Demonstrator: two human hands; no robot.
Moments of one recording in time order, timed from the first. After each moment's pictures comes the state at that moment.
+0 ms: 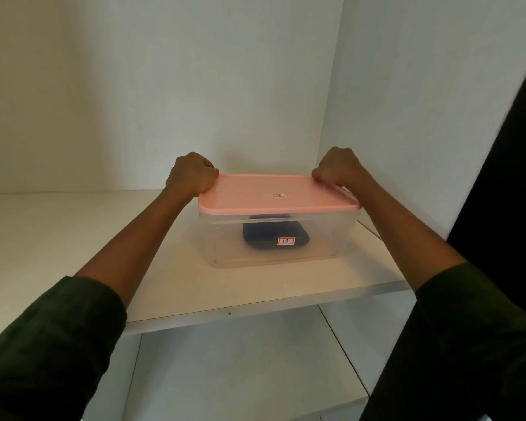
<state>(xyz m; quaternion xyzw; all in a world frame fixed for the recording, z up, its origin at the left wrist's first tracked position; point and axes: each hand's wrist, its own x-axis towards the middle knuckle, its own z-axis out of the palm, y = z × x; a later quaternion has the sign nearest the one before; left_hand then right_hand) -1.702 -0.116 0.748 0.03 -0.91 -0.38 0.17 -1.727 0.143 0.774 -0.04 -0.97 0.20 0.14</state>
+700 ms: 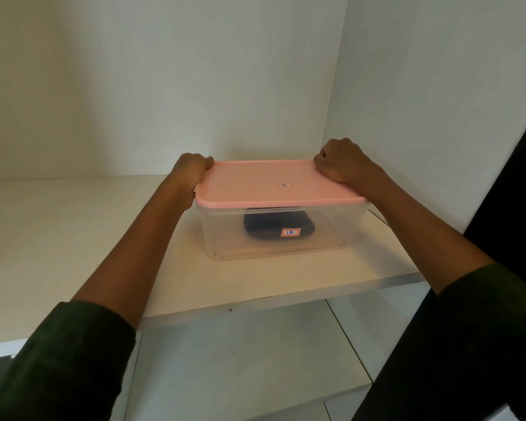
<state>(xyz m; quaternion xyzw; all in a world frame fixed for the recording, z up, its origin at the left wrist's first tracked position) -1.698 -0.106 0.735 0.12 -0.75 -0.64 0.06 -1.734 0.145 0.753 0.02 -0.98 0.12 0.16</state>
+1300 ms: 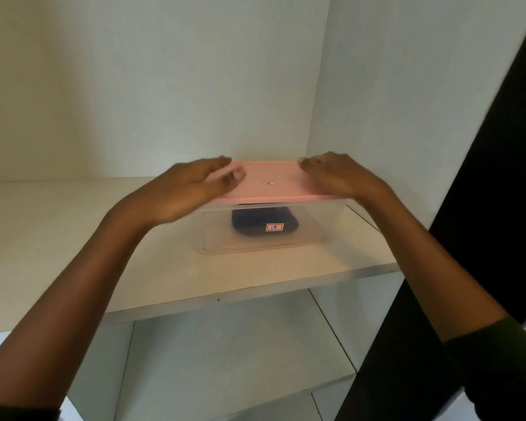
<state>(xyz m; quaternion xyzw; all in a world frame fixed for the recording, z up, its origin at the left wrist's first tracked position) -1.594 -0.105 0.753 -0.19 -0.92 -0.32 0.07 -1.639 0.138 0.766 0.08 -0.97 0.19 0.11</state>
